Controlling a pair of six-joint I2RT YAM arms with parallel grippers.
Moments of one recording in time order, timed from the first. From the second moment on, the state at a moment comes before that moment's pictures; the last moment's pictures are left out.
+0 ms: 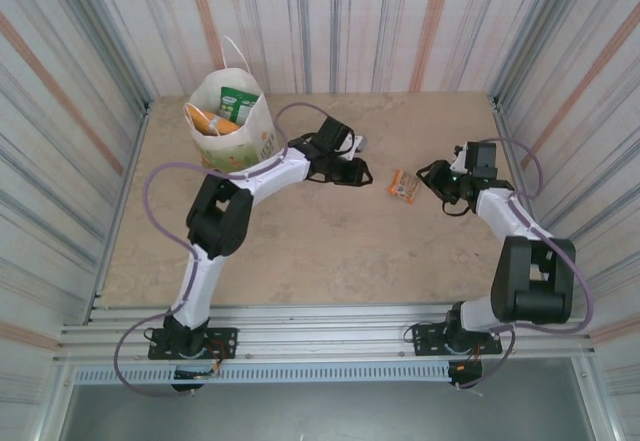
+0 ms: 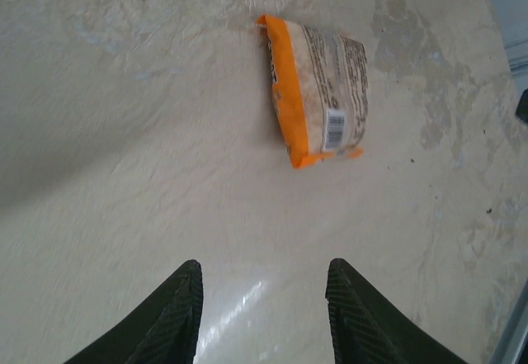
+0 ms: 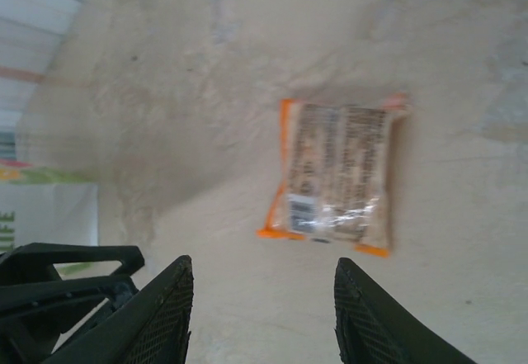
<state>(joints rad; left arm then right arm) -0.68 2.23 1.81 -0.47 0.43 -0.41 -0.08 1.45 0.86 -0.27 -0.47 0.62</state>
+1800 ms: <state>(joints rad) -0.68 1.97 1.69 -0.52 0.46 -0.47 0.05 1.51 1.06 -0.32 -0.49 0.54</state>
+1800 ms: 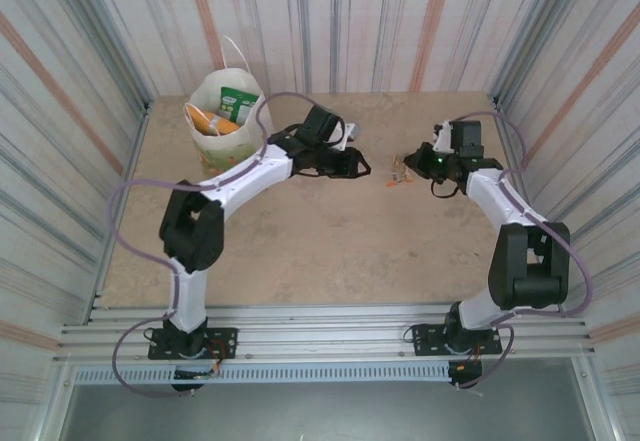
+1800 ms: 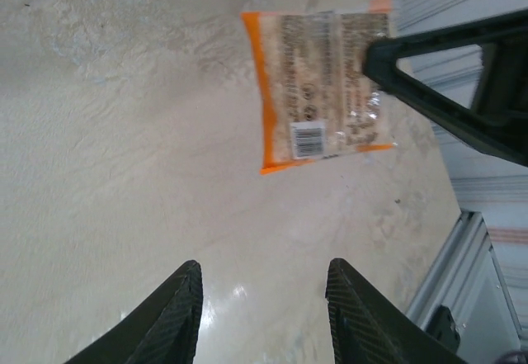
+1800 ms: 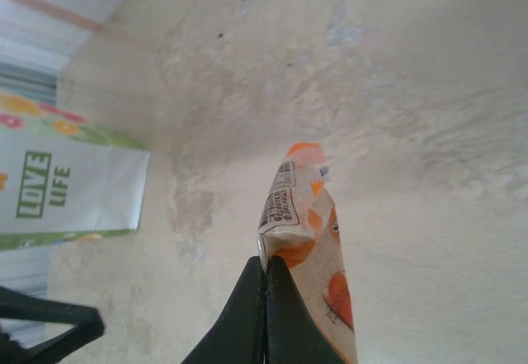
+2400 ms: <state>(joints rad) -0.40 1.44 1.22 -0.59 0.45 -0.42 0.47 1.60 1.53 -0.40 -0.27 0.57</state>
